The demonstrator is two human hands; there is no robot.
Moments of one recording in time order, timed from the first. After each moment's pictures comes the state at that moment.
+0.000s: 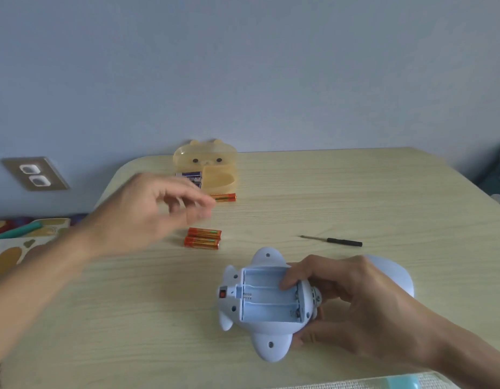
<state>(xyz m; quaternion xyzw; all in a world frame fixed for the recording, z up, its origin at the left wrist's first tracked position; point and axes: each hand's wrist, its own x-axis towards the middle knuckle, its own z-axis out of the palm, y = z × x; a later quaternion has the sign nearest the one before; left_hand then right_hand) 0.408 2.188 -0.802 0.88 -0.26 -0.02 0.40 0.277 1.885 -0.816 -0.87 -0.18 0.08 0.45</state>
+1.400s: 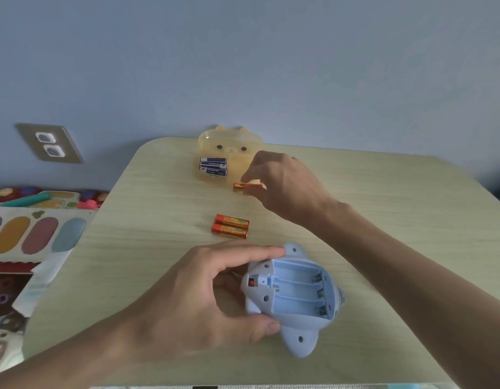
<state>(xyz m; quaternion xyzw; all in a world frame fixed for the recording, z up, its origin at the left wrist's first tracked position) 0.312 2.166 -0.843 0.80 -0.22 -0.15 0.54 0.446 1.971 -0.831 -0.94 -0.27 -0.15 0.11</state>
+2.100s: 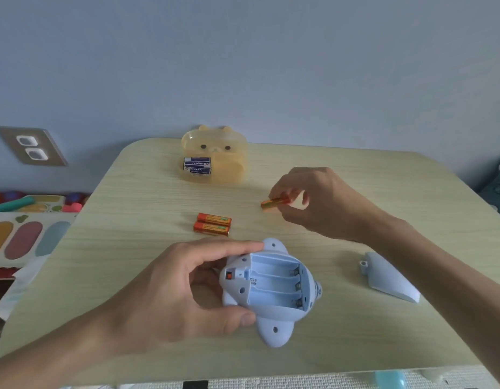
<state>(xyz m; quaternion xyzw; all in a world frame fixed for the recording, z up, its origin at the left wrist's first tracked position) 0.313 2.166 -0.839 0.78 -0.21 -0.18 0.56 0.399 1.896 -0.819 -0.95 -0.23 -0.07 0.21</state>
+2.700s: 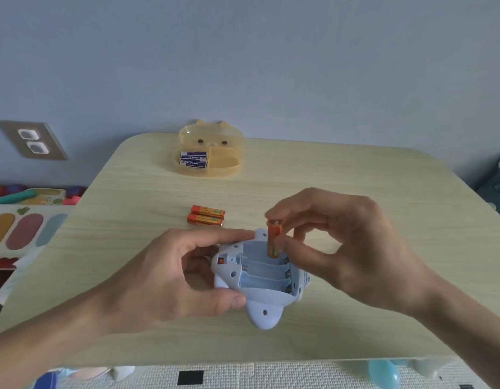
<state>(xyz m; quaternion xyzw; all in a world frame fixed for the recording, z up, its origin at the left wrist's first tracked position) 0.314 2.163 -0.836 0.78 -0.20 -0.20 0.57 0.301 1.905 -0.796 -0.83 -0.26 -0.06 0.49</state>
